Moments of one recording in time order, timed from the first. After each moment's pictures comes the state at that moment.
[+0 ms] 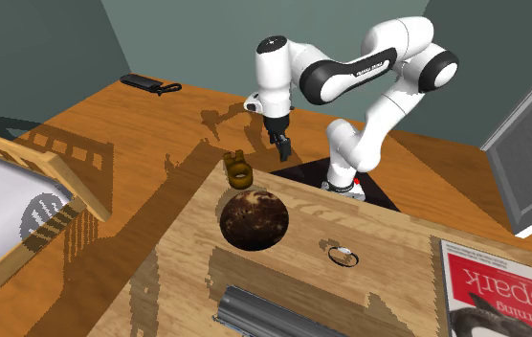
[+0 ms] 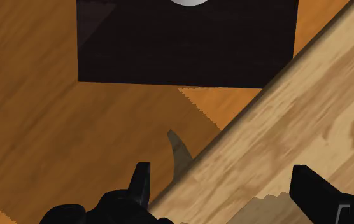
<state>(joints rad) 0.02 -0.74 0.00 -2.41 0.00 1.58 0.01</state>
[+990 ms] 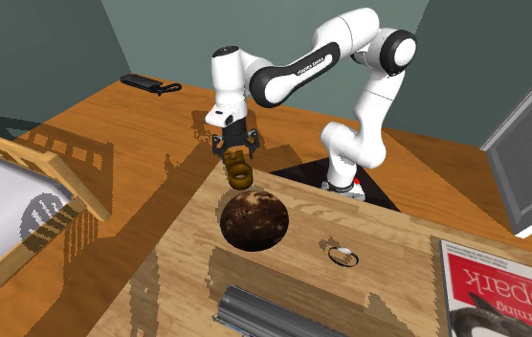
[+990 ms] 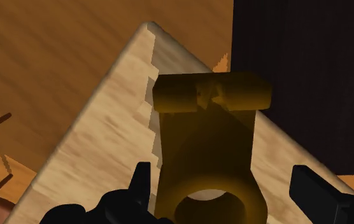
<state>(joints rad) 0.45 -0.48 -0.53 -2.28 -0.08 1.89 -1.50</state>
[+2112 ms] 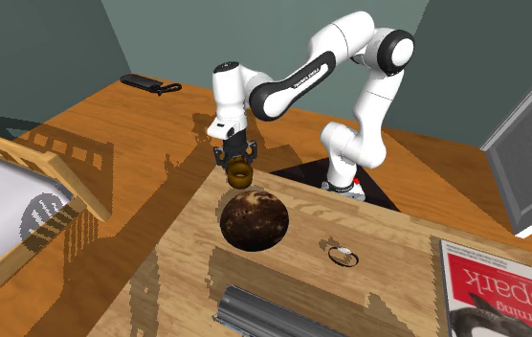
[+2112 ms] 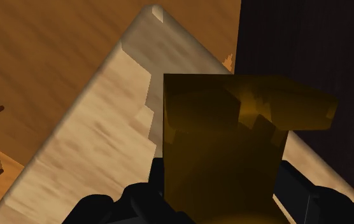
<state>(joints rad) 0.47 -0.45 -0.55 -2.35 -0.07 1.99 -1.55</state>
